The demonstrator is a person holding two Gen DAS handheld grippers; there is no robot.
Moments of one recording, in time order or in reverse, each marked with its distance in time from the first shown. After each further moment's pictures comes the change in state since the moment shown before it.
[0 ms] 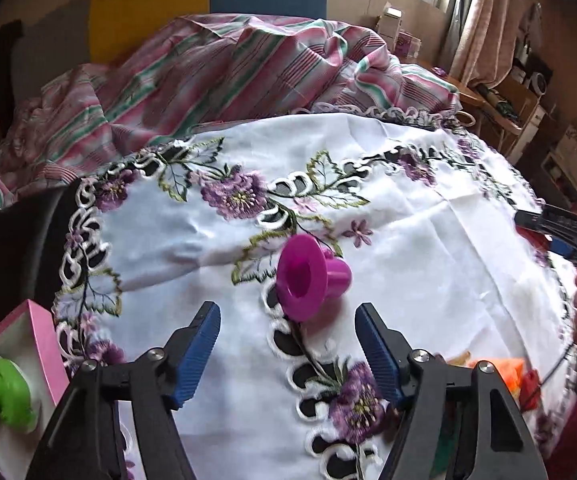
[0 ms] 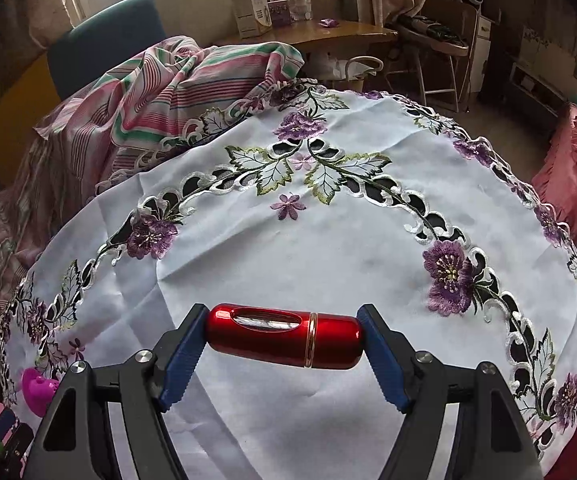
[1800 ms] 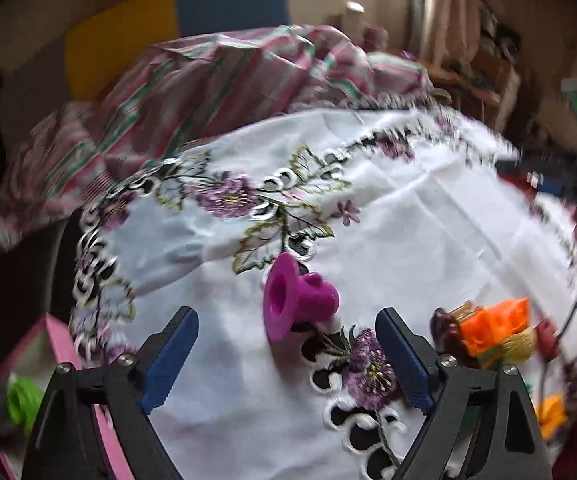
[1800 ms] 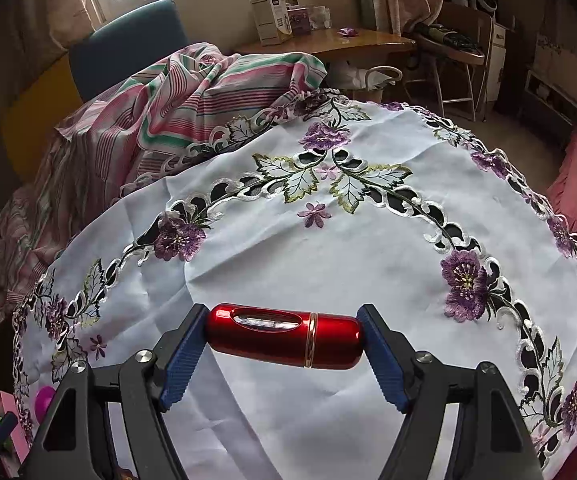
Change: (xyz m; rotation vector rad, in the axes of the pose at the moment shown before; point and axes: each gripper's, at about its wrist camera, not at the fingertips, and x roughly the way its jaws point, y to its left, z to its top) left arm -0.008 -0.011 -0.021 0.176 -0.022 0.005; right arm -0.011 0.011 -0.002 -0.034 -0.030 0.068
